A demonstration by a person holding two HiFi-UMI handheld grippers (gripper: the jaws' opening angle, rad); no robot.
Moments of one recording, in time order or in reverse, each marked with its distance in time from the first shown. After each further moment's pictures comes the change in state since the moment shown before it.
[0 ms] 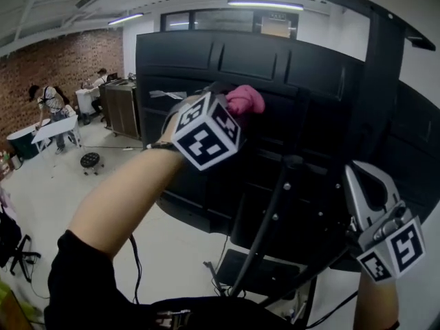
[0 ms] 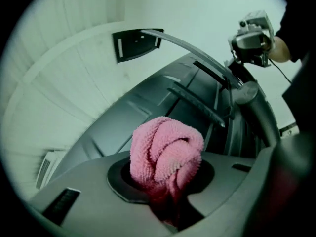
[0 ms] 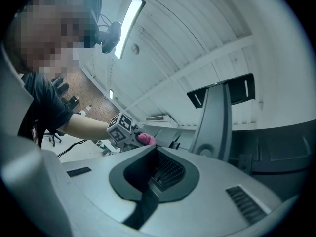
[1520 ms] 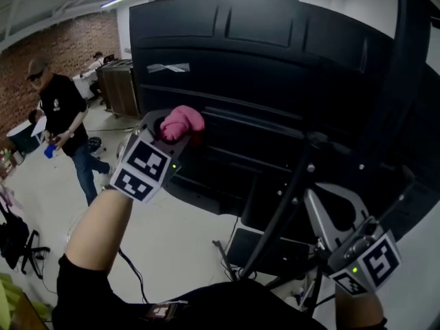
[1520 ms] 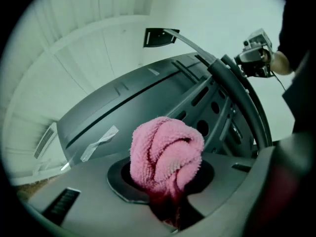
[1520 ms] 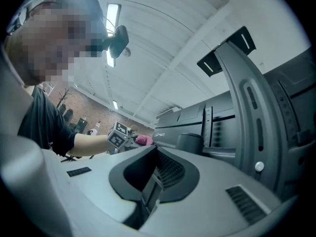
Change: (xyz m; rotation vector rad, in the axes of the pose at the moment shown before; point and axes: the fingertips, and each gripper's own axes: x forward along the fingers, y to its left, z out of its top) left arm -0.076 -0.025 -0.146 -0.198 0.064 0.044; right arm 0.028 0.098 -0.055 0.278 0.024 0.159
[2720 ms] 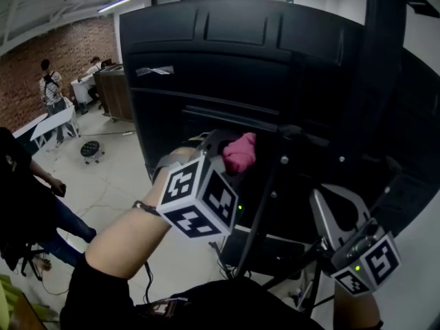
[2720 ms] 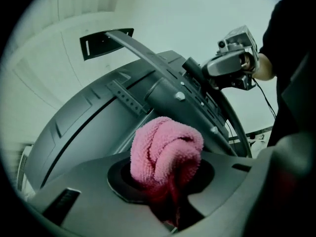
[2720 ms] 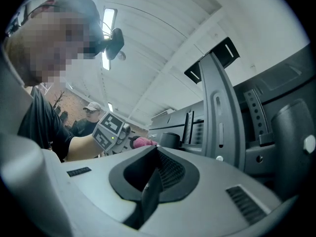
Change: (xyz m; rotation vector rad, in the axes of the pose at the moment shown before) left arm 0.012 -0.152 0.103 0.195 0.025 -0.270; right arm -0.048 -0.030 -0.006 0.031 -0.028 -0.060
